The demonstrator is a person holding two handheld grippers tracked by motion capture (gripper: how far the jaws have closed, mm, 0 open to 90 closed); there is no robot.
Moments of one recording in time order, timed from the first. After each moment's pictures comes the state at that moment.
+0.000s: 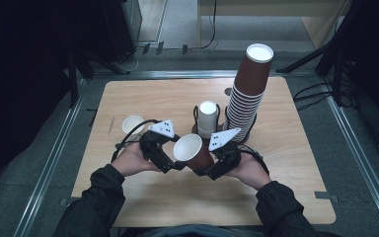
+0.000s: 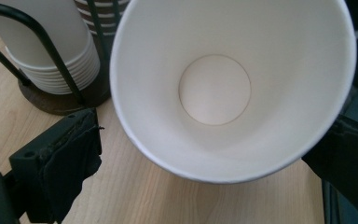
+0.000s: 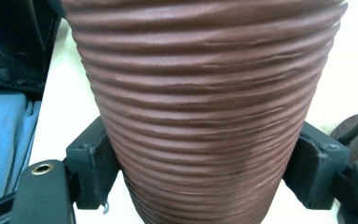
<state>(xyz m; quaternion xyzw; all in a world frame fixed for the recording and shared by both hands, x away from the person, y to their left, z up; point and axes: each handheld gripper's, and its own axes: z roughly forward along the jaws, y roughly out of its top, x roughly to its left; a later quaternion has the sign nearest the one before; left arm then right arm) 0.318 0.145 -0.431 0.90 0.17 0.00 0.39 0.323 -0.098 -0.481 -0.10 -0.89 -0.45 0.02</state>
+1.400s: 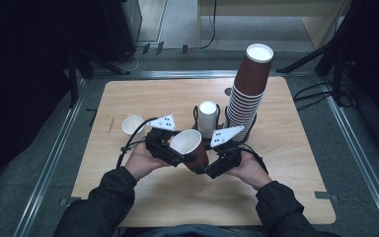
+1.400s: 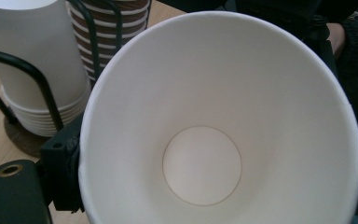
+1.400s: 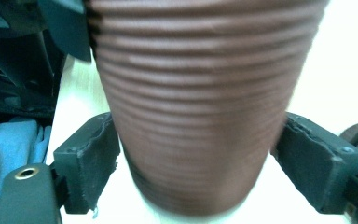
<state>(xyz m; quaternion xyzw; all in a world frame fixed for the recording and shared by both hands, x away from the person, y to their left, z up) 0.322 0.137 -0.433 0.85 0.22 -0.01 0.48 0.326 -0.099 -0.478 -0.13 -0.87 -0.48 0.03</state>
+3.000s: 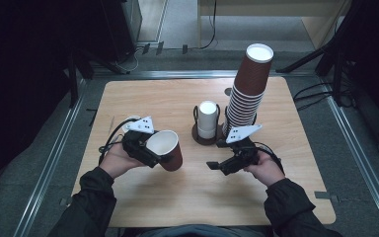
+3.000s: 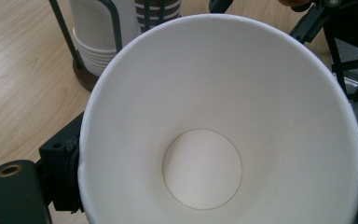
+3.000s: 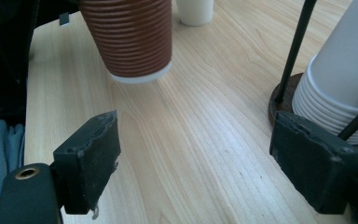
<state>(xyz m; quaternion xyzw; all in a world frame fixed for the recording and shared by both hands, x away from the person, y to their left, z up) 0.315 0.194 -0.435 0.88 0.22 0.04 0.43 0.324 -0.138 -0.468 -0.20 -0.87 -0.45 -0.01</state>
